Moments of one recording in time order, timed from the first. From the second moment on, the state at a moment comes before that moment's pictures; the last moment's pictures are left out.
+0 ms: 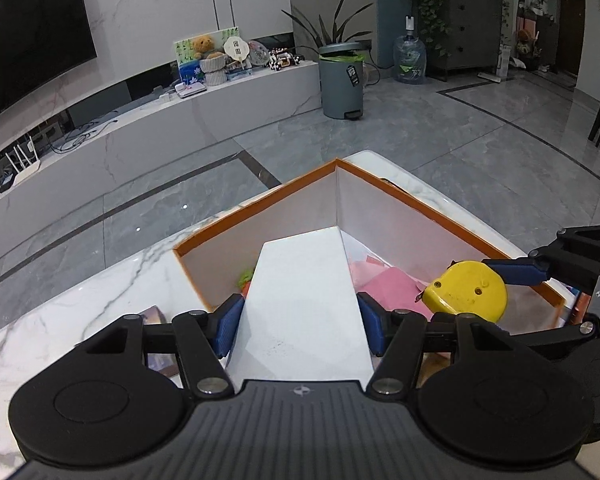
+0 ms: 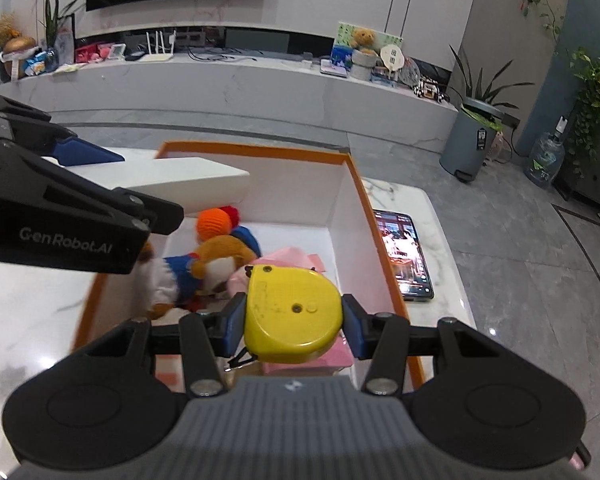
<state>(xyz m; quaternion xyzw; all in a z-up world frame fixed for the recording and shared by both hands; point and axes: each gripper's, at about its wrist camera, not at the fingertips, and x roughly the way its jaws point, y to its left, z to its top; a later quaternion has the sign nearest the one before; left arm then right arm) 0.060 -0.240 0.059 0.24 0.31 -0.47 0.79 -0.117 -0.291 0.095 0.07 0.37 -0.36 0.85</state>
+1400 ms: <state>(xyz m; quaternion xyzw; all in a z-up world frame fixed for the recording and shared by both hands) 0.090 -0.272 0.026 0.23 0.33 -0.47 0.79 -0.066 -0.333 0.059 0.03 0.43 -0.35 0.83</state>
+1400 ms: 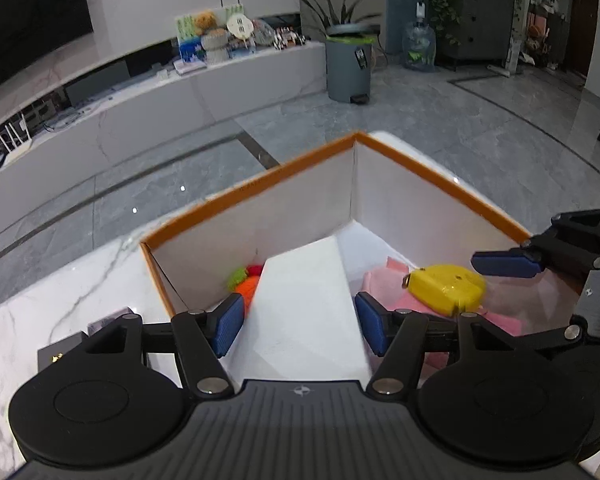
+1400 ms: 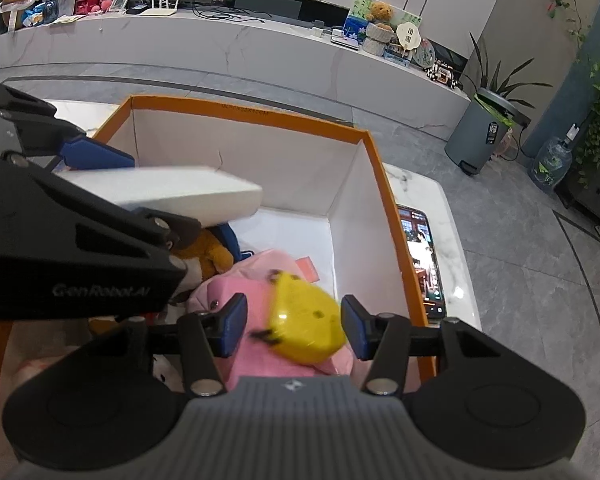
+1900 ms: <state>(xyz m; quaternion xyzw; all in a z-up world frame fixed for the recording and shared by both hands) 0.088 -0.246 0.058 0.22 0.31 -0.47 0.80 -0.073 -0.311 0.096 0.02 0.41 -0.37 0.84</state>
